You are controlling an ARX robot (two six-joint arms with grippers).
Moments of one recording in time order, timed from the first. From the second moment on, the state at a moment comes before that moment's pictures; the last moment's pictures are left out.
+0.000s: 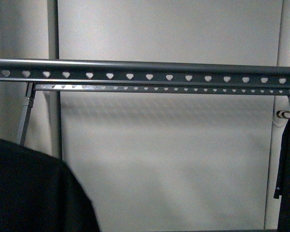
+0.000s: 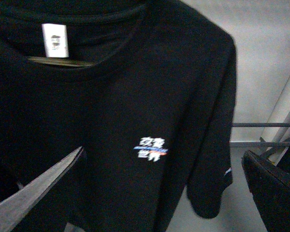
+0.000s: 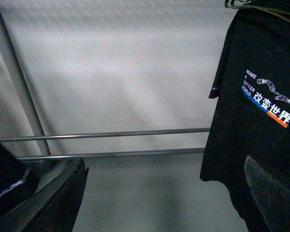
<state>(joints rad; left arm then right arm) 0.00 0.00 0.02 0.00 0.00 0.00 0.00 0.00 0.01 0.00 0.00 0.00</state>
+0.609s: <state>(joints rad) 0.15 0.68 0.35 0.15 0.04 -0.11 0.00 0.00 0.01 0.00 0.00 0.00</state>
